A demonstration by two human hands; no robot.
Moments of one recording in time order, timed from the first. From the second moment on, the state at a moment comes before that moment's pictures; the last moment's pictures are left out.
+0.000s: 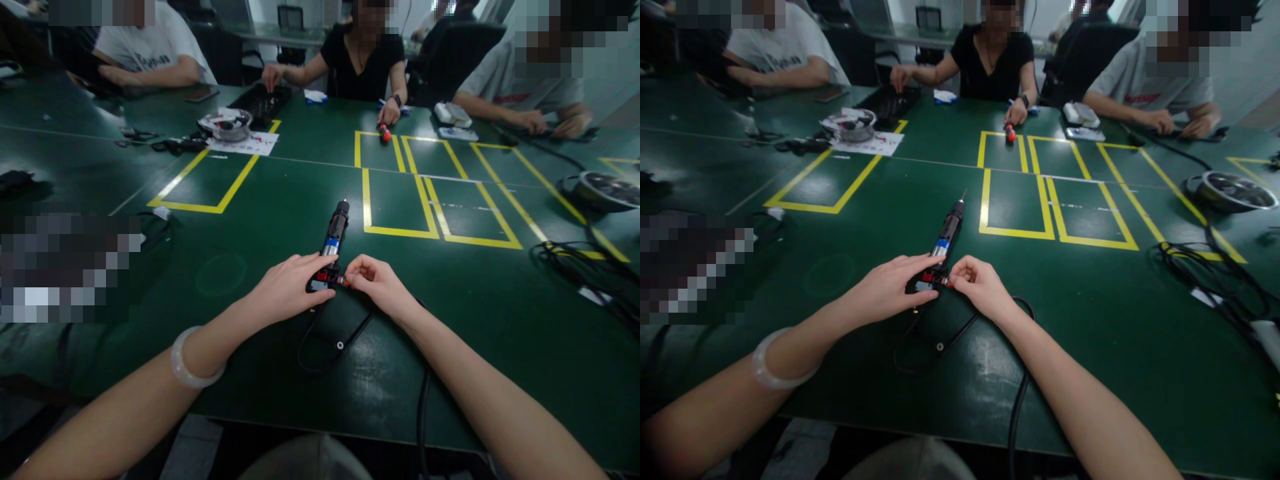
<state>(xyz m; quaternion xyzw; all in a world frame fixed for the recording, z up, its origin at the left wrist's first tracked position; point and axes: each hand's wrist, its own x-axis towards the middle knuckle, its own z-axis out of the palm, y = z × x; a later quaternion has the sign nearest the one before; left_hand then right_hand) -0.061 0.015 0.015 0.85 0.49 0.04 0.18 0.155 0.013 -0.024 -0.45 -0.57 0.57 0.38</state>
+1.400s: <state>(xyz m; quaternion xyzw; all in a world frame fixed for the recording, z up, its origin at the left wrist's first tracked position) -0.064 0.019 0.017 0.83 0.48 0.16 0.25 0.151 0.013 -0.016 -0.46 -0.55 0.58 0.39</state>
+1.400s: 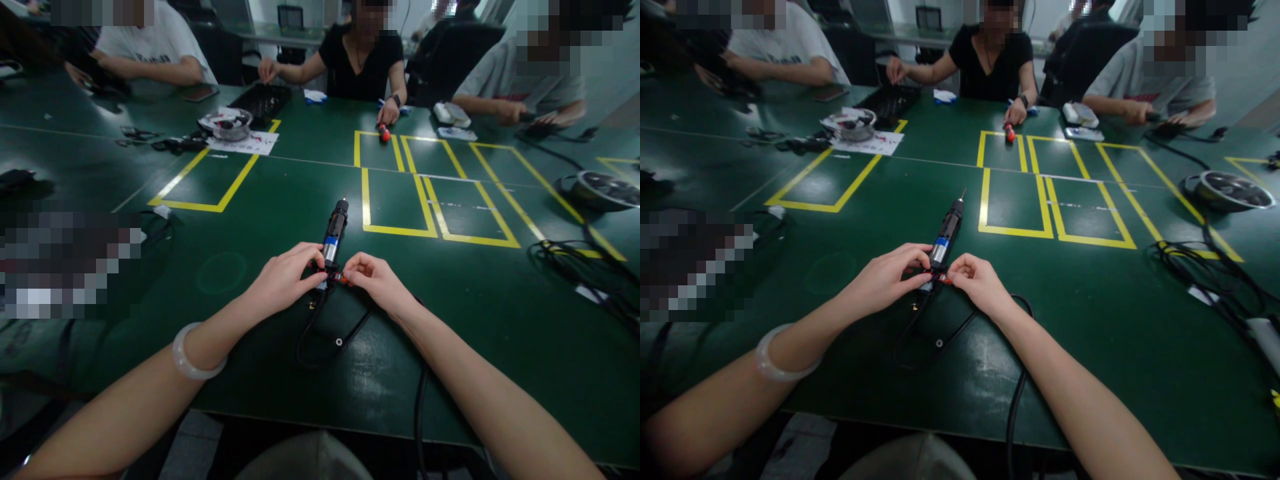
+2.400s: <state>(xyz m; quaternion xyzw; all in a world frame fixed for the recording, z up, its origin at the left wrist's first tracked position) -0.065 0.018 0.016 0.83 0.48 0.14 0.23 0.148 0.014 -0.025 -0.46 -0.60 0.54 0.37</state>
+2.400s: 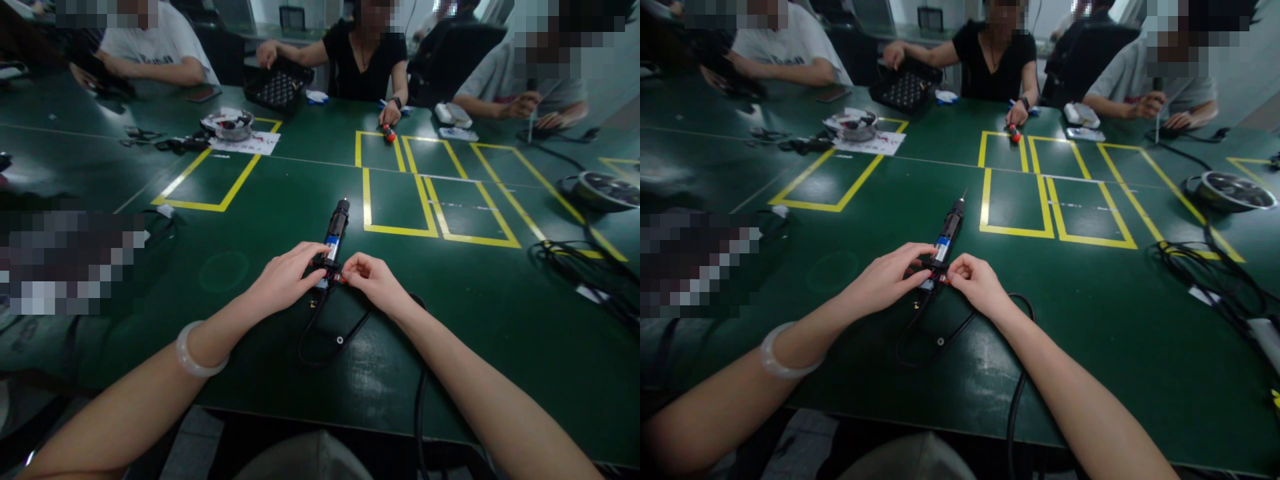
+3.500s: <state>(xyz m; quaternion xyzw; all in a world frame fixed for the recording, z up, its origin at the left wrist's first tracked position) -0.063 0.020 0.008 0.83 0.48 0.13 0.25 0.141 0.015 -0.028 -0.51 -0.66 0.43 0.34</state>
